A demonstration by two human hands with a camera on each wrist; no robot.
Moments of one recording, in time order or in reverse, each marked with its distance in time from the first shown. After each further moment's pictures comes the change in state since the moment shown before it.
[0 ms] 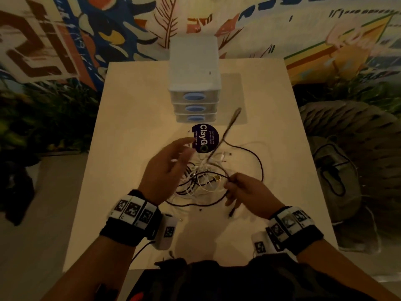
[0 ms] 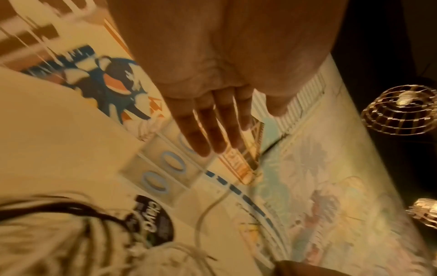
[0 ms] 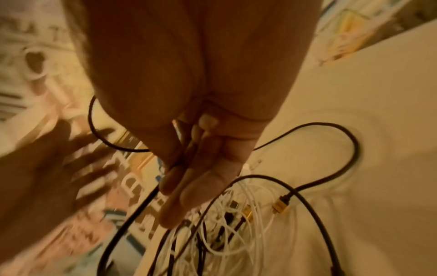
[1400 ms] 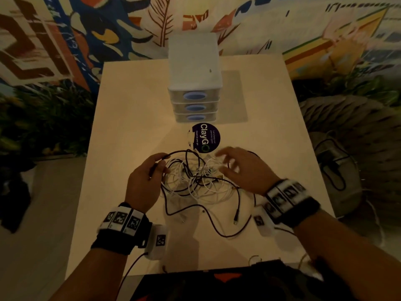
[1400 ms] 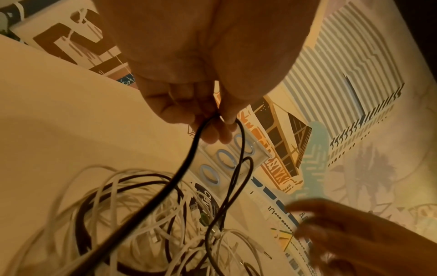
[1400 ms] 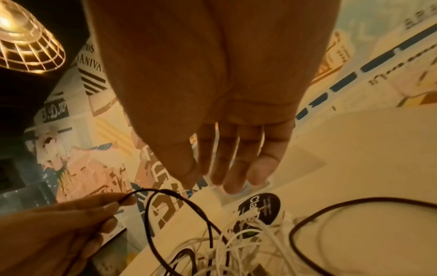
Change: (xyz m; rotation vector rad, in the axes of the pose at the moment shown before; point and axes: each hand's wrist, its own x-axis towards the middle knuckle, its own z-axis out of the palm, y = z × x) left_hand -0.008 -0.071 -0.019 0.024 0.115 -0.201; right_hand 0.042 -0.037 -0.013 -0.518 0.136 -0.273
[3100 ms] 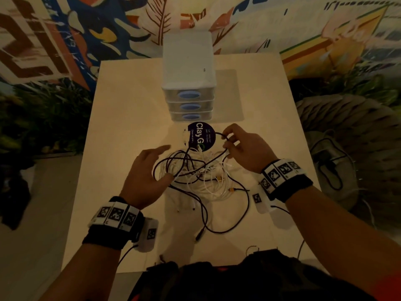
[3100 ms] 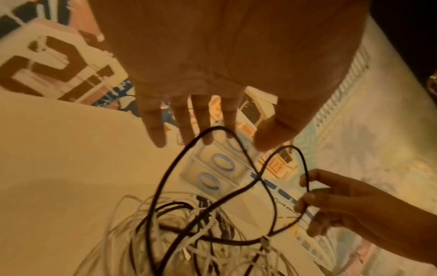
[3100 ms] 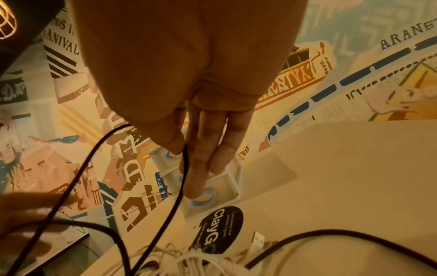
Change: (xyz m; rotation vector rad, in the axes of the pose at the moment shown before) left_hand 0.000 0.016 -0.003 0.254 -0.181 0.145; right_hand 0.031 0.023 -0.030 0.048 0.079 0.010
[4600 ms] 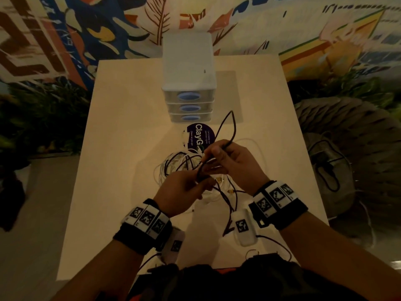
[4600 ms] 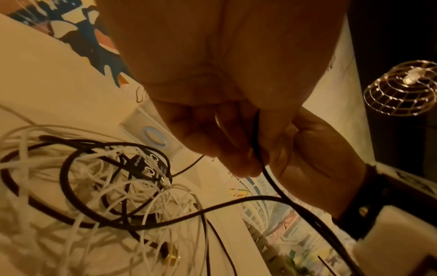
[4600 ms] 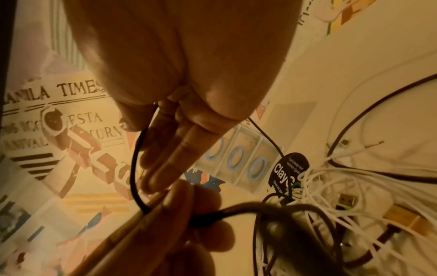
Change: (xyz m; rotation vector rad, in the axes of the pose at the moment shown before) left_hand -0.001 0.059 0.044 -0.214 -0.264 0.059; right_hand -0.033 -0.058 0.022 1.022 -0.065 0.057
